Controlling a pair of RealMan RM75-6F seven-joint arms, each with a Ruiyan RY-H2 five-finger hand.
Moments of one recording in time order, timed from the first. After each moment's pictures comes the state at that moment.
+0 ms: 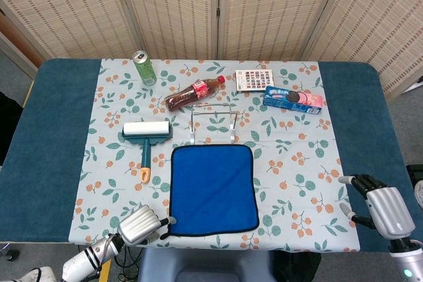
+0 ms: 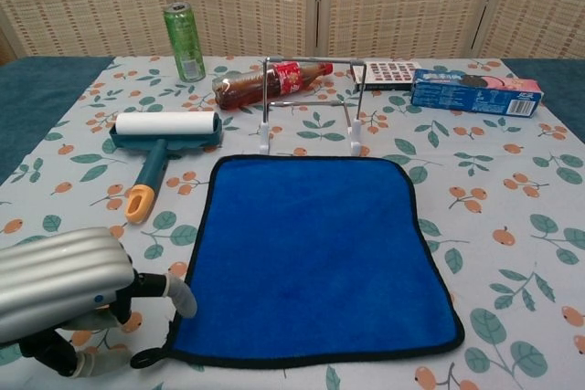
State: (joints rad) left arm -0.51 -1.49 0.15 -1.46 1.87 1.07 0.12; right arm 0.06 -1.08 -0.02 -1.62 -1.69 1.54 0.11
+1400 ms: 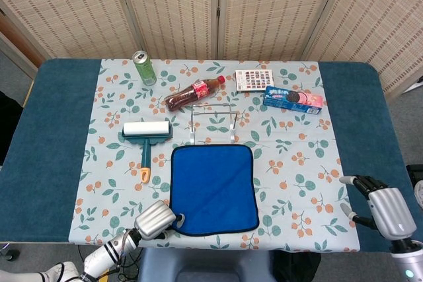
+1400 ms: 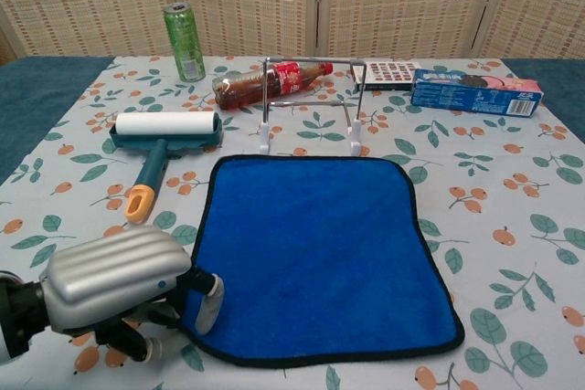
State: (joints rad) left arm -0.56 -1.63 0.12 -1.41 1.75 1.07 0.08; right arm 0.06 -1.10 -0.02 -1.59 -1.71 1.55 0.15
